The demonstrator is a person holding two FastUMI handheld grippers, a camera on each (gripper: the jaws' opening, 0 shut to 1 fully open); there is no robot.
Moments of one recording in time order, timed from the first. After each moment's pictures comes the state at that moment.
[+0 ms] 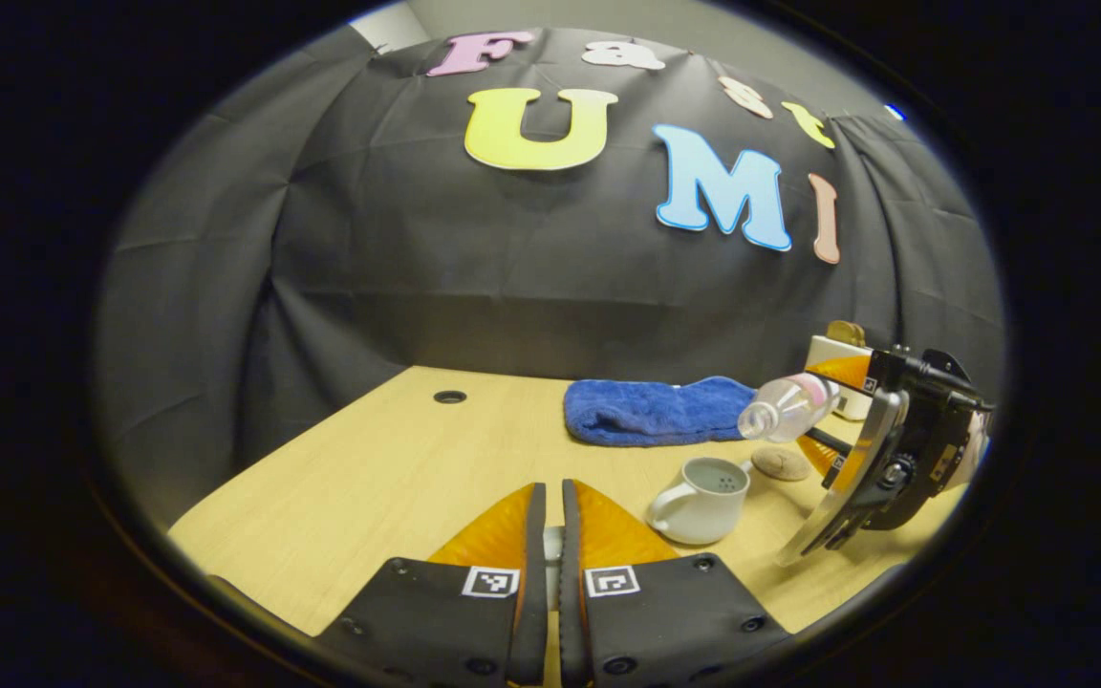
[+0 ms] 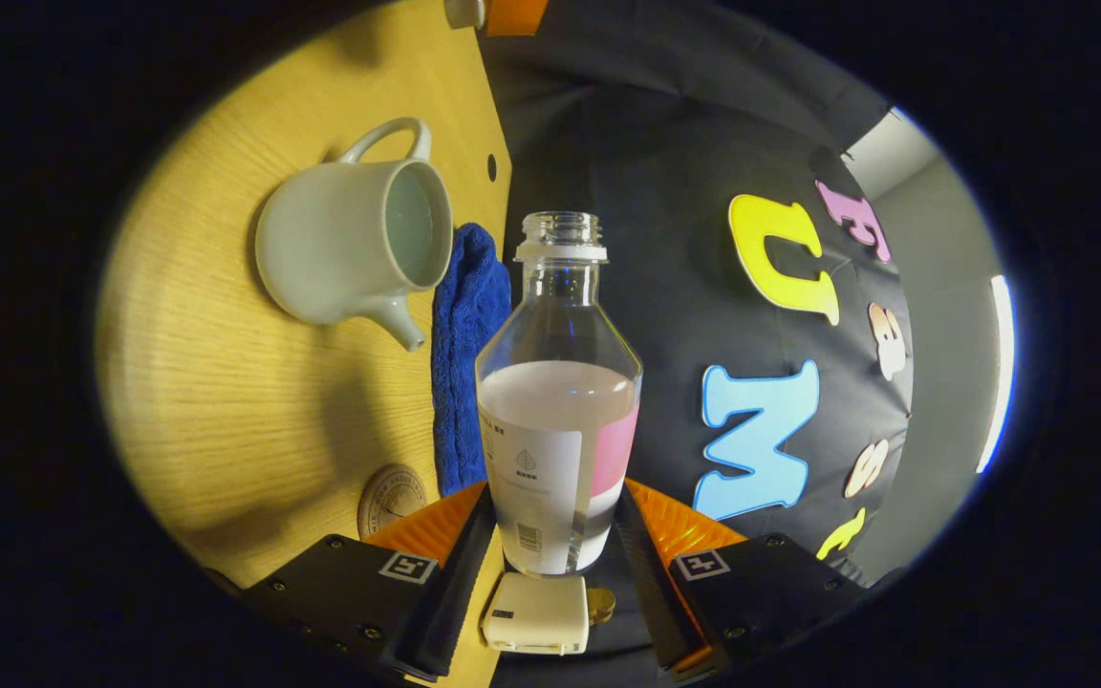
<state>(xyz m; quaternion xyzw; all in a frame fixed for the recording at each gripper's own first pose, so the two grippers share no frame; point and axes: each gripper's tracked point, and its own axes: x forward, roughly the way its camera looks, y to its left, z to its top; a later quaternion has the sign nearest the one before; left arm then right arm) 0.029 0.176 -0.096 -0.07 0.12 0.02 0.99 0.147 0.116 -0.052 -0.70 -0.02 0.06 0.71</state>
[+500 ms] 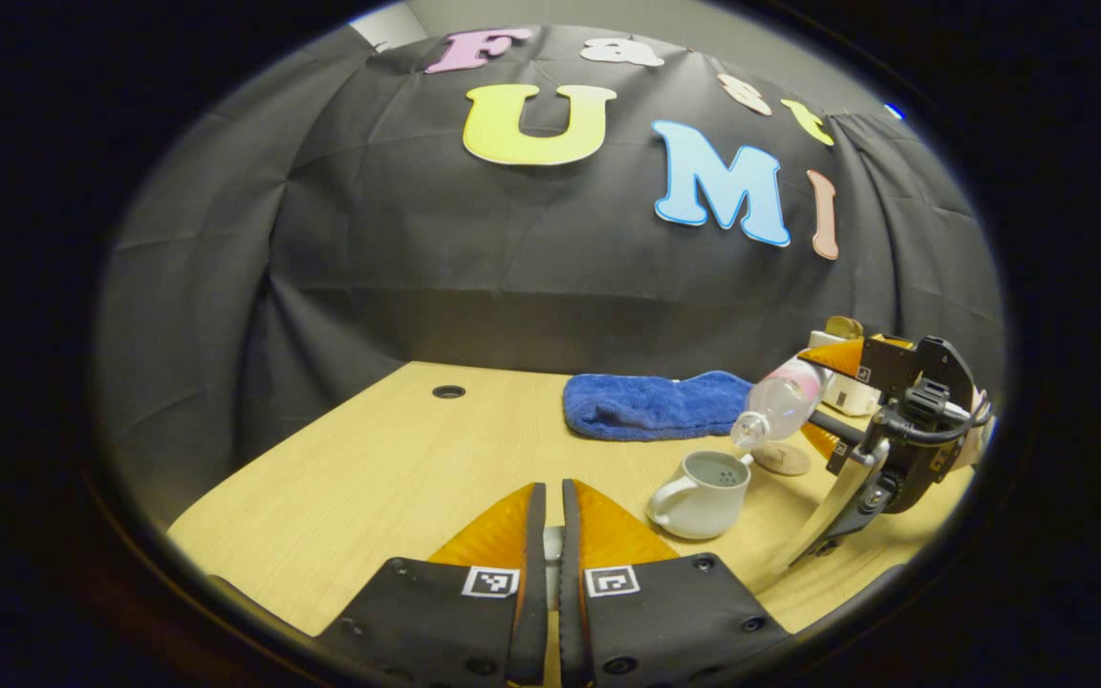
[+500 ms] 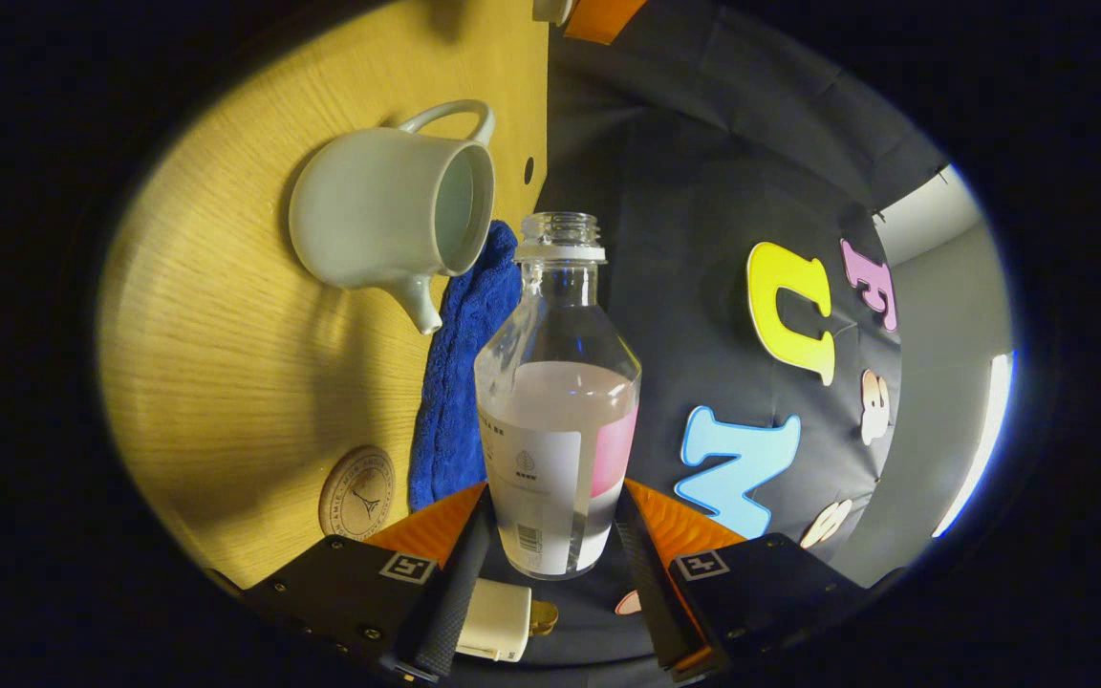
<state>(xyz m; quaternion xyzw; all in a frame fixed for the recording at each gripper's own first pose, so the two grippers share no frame) 0.028 0.174 -0.102 -0.07 0.12 0.02 0.99 0.152 0.115 -0.045 -0.76 -0.06 0.06 0.65</state>
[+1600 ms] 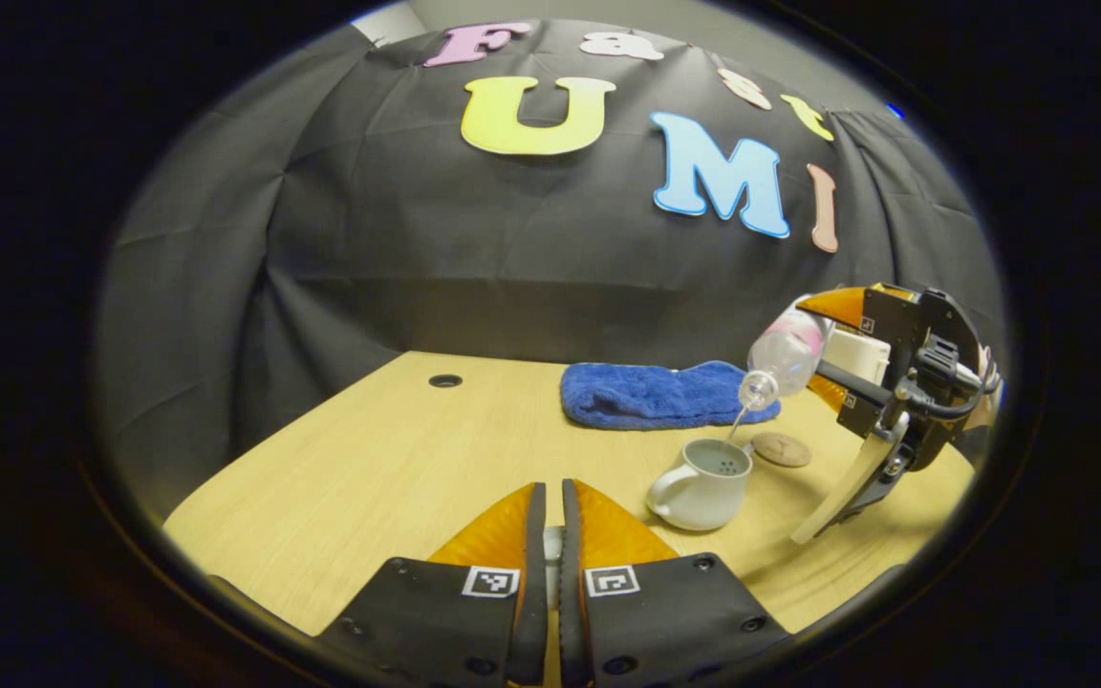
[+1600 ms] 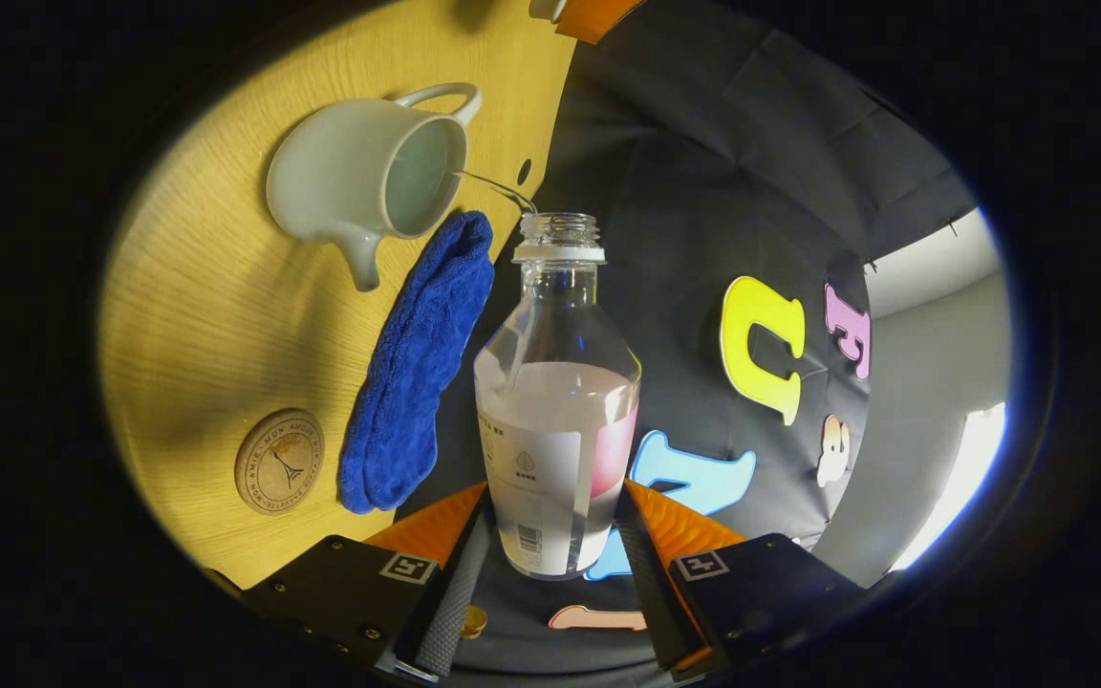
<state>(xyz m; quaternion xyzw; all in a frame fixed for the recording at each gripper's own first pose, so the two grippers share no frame) 0.028 0.171 -0.111 -0.07 0.14 0.01 0.99 0.156 0.108 -0.042 -0.80 -0.12 0.04 0.59</state>
